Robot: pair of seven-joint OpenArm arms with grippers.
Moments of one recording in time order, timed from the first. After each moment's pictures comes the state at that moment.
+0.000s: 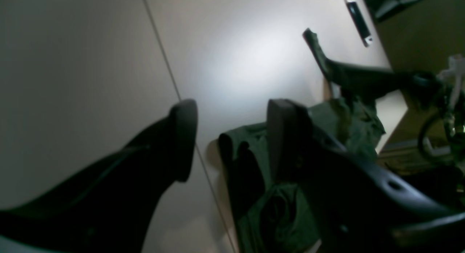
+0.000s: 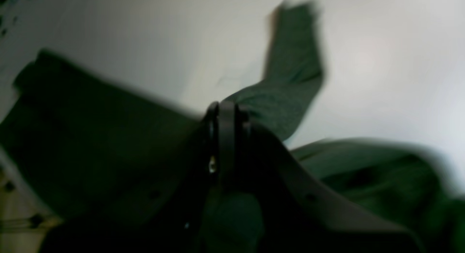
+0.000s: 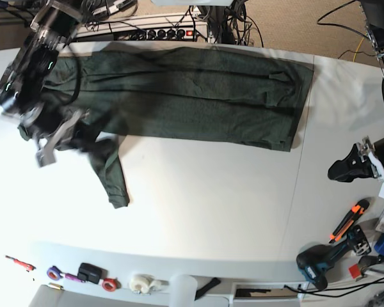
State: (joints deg) left arm -14.5 -34.0 -16.9 62.1 -82.6 -43.3 74.1; right arm -3.0 13.0 32.6 107.7 51.9 39.7 -77.0
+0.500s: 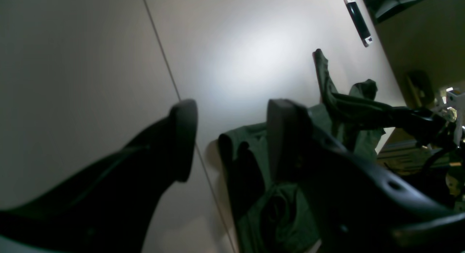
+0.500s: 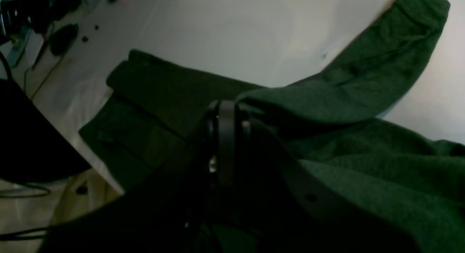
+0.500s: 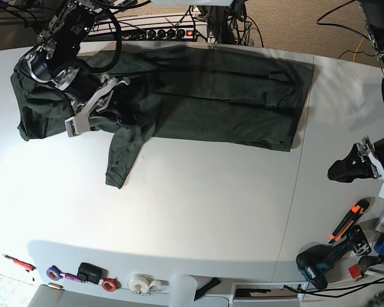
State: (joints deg) left arm -14.5 -34.0 -16.9 62.0 -82.6 -43.3 74.1; right arm -11.9 0.4 32.3 114.8 55.4 39.8 -75.9
